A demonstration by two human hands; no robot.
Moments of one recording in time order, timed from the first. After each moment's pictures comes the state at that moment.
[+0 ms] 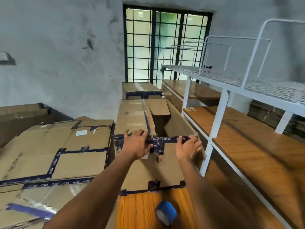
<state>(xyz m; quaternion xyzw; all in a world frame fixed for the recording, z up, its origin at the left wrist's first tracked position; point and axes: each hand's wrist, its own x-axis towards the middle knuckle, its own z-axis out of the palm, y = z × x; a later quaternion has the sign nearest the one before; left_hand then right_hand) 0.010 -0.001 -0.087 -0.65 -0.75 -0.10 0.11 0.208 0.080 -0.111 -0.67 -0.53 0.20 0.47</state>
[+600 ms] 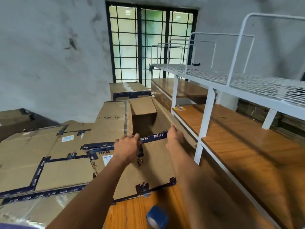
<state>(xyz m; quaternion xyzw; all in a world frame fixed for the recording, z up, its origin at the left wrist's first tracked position) 0.032 0.028 -0.087 -0.62 -0.77 -0.10 0.09 0.199 0.151 -0.076 -0.60 -0.34 0.51 0.52</state>
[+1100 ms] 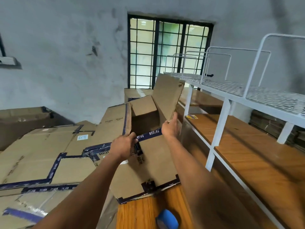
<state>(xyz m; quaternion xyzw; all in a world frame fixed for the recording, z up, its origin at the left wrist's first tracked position) -0.048 -0.016 -0.076 -0.61 -0.76 -0.21 0.08 0.132 0.097 -0.012 -0.56 -0.62 0.30 0.46</state>
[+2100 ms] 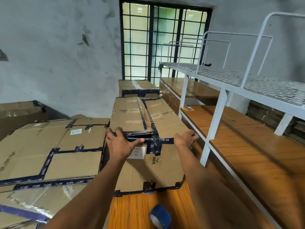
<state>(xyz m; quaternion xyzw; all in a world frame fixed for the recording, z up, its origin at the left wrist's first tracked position) -0.008 0.018 -0.111 -0.41 -0.83 -0.38 -0.02 0.206 0.164 -0.099 -0.69 -0.51 0.31 0.40</state>
